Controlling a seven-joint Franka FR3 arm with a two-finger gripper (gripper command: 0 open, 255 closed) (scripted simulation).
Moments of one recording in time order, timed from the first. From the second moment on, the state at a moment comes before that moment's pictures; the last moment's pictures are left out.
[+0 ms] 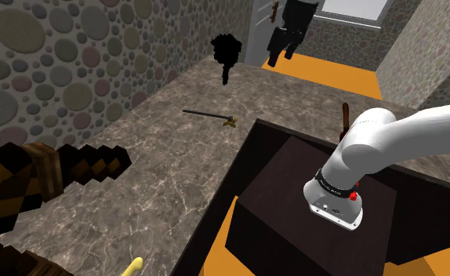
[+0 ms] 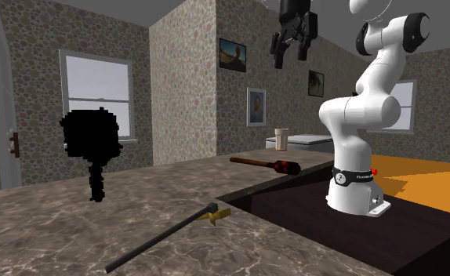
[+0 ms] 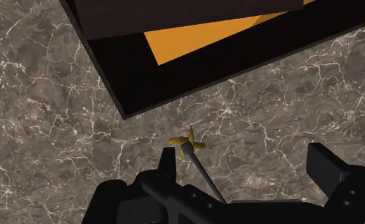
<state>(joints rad) -0.01 -0.81 0.04 -2.33 0.04 1.63 0.11</state>
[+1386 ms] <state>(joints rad) 0.02 -0.11 -0.03 -2.17 -0.01 1.97 -0.17</state>
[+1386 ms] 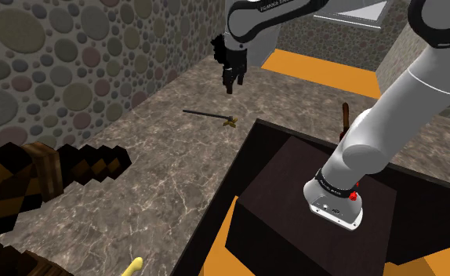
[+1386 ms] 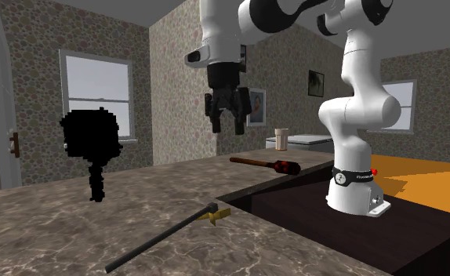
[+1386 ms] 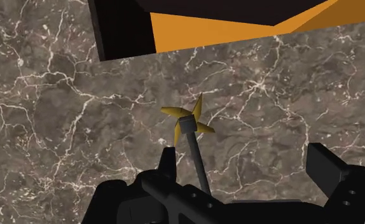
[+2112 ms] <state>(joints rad) 0.02 0.34 -0.02 -1.88 -0.02 2.04 -0.29</state>
